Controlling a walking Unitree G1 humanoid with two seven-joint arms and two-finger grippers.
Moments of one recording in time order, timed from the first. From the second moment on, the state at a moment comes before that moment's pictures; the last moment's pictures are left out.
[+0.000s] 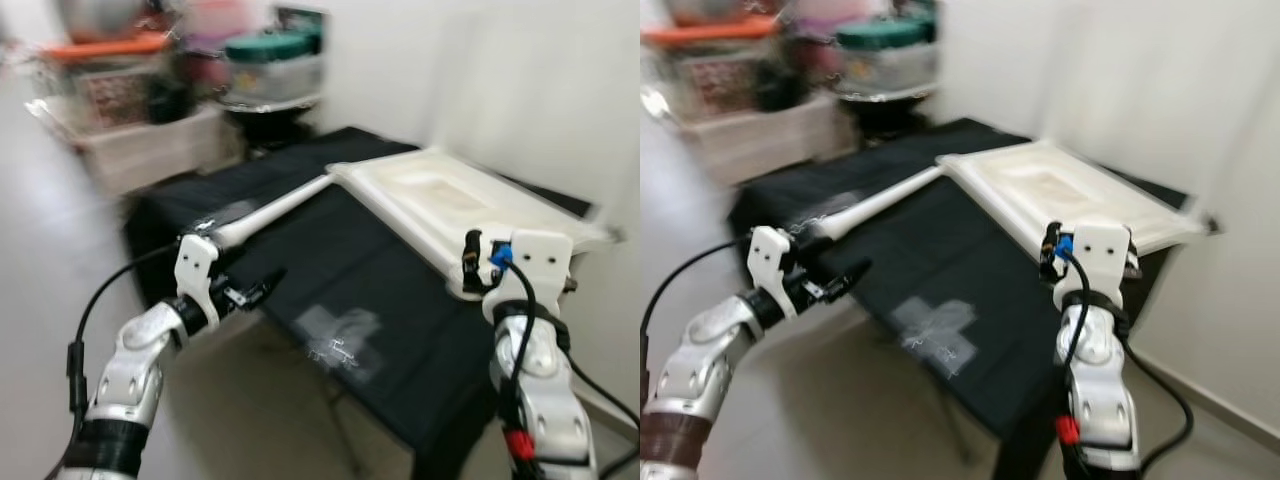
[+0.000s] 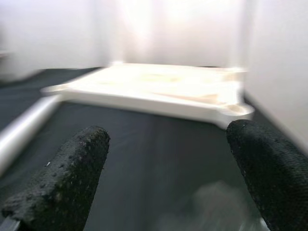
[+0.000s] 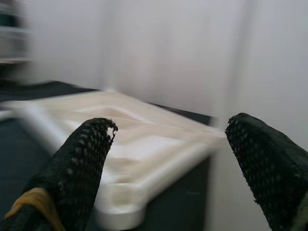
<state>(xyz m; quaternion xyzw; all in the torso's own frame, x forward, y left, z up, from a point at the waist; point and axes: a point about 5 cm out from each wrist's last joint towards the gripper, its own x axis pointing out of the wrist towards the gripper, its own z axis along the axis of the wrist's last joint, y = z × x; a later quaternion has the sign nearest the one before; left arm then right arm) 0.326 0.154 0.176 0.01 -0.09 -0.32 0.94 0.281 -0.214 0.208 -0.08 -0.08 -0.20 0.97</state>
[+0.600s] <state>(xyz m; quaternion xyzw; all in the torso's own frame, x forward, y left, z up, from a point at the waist) 0.329 0.149 0.182 0.00 -0.10 -0.32 0.94 0.285 -0.217 0.205 -0.08 -0.07 -0.21 0.97</state>
